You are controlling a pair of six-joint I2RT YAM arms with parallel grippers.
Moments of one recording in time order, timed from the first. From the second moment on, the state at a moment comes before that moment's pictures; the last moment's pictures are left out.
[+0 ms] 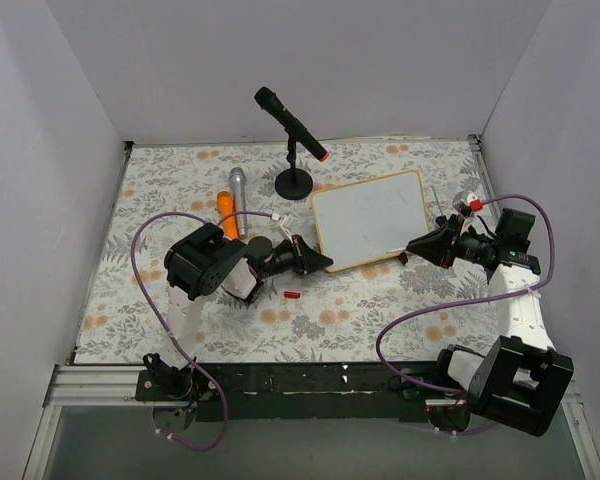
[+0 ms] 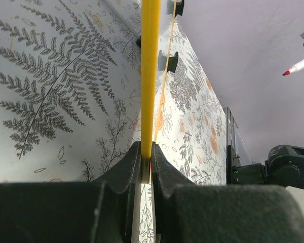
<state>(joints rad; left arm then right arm) -0.62 2.16 0.68 1.39 0.53 -0.88 -0.31 1.10 0.73 -0.41 -1.38 -0.50</state>
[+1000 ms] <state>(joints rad) -0.64 2.21 0.92 1.33 0.48 -0.91 -0.31 1.10 0.73 -0.41 -1.40 -0.50</state>
